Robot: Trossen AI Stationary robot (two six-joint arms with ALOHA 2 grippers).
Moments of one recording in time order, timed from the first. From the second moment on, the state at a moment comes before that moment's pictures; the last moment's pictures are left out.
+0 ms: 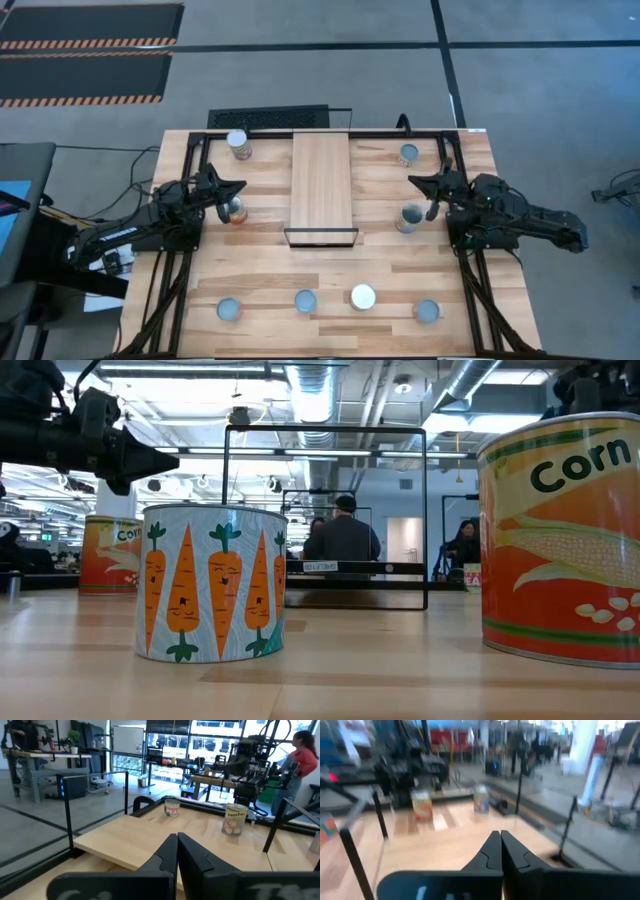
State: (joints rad) left arm 0.37 0.01 0.01 0.02 -0.03 -0.11; right arm -0.25 0.09 0.21 -0.15 0.17 -0.01
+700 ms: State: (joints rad) left arm 0.37 0.01 0.01 0.02 -0.03 -0.09; right arm -0.03 0.68 0.63 -0.63 0.22 0.34
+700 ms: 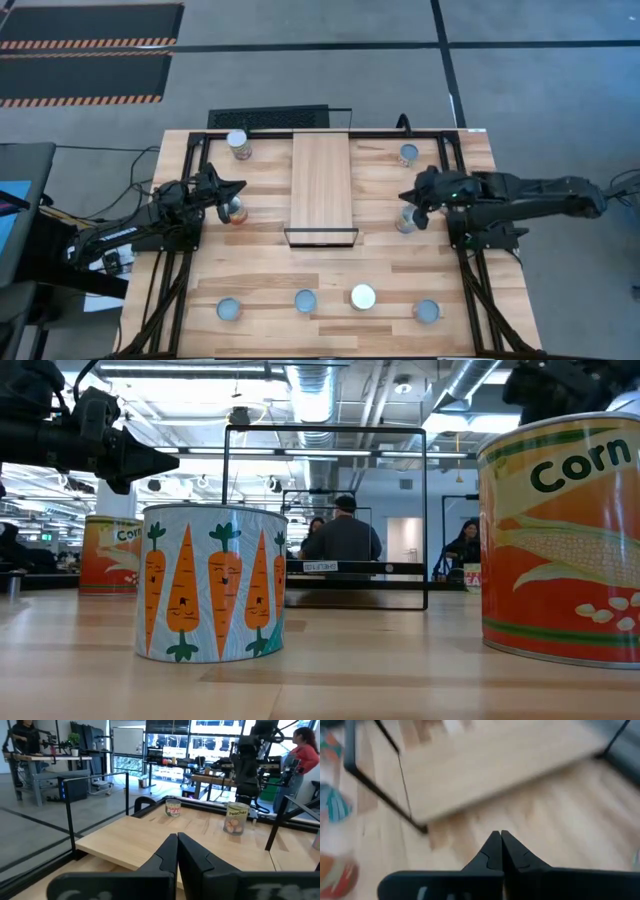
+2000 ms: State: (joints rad) left arm 0.37 0.01 0.01 0.01 -0.01 -0.05; right arm 0.04 1.49 1.00 -1.18 0.23 0.82
